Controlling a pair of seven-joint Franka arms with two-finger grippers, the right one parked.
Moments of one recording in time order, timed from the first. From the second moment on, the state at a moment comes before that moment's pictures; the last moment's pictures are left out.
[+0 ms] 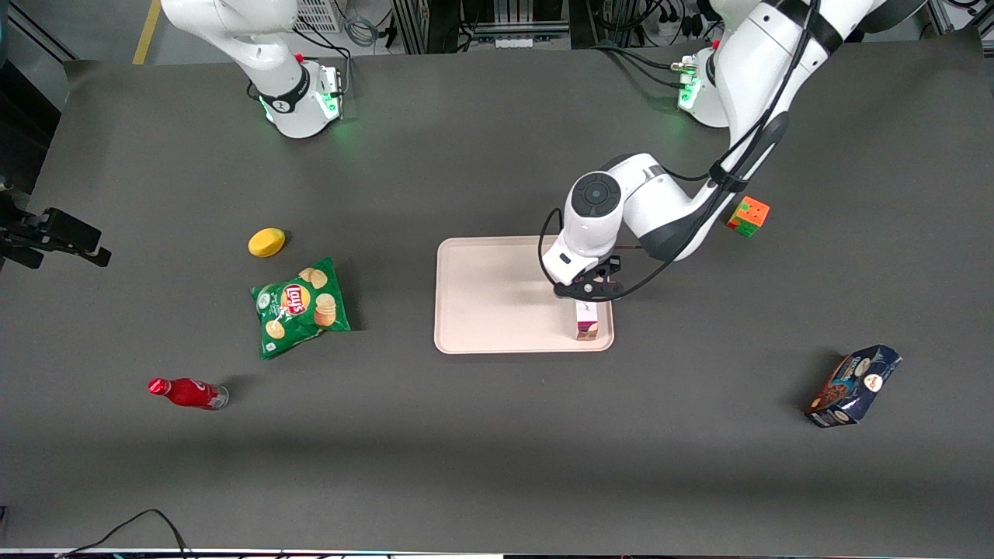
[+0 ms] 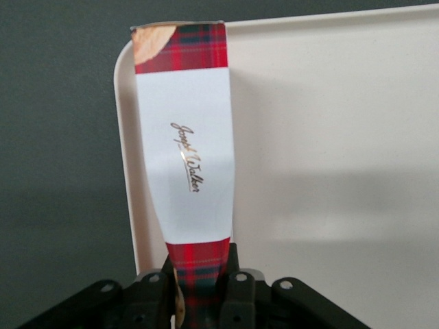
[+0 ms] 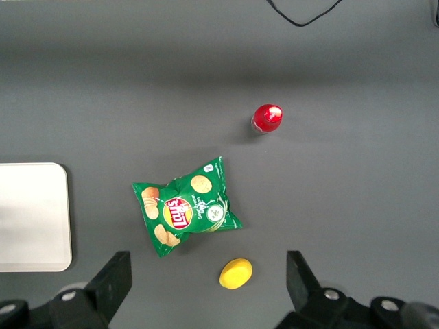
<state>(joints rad) -0.04 0.57 -0.66 -1.96 0.52 2.32 -0.97</state>
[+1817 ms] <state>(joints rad) 0.04 0.39 -0.83 -1.35 0.42 1.47 -0.74</state>
